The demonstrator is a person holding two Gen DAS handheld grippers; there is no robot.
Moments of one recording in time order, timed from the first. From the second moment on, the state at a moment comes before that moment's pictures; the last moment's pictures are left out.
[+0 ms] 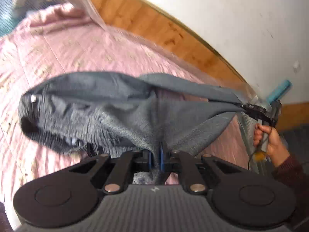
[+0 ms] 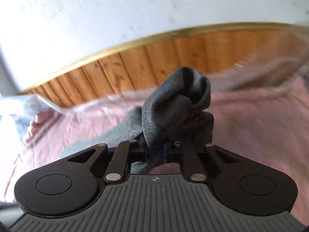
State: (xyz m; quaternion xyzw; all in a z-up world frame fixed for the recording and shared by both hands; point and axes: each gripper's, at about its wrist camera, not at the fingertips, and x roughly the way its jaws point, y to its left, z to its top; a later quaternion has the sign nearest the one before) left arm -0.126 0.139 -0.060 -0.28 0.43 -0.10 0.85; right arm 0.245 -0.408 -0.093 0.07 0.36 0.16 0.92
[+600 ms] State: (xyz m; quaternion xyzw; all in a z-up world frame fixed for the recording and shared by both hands) left arm -0.148 0.247 -0.134 -0.35 0.40 0.13 0.84; right arm 0.079 -0.350 -0.150 -0.21 0.37 0.16 0.89
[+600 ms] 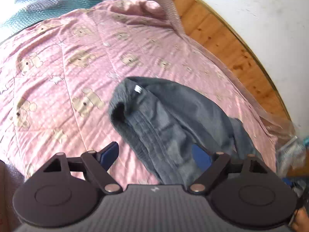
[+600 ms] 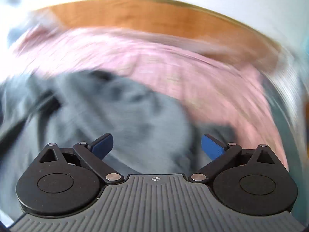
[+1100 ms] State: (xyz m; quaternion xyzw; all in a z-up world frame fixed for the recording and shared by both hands) left arm -0.003 0.272 -0.125 -0.33 0.31 0.16 0.88; right arm 0.270 -0.362 -0.116 -0.28 0.38 0.16 0.87
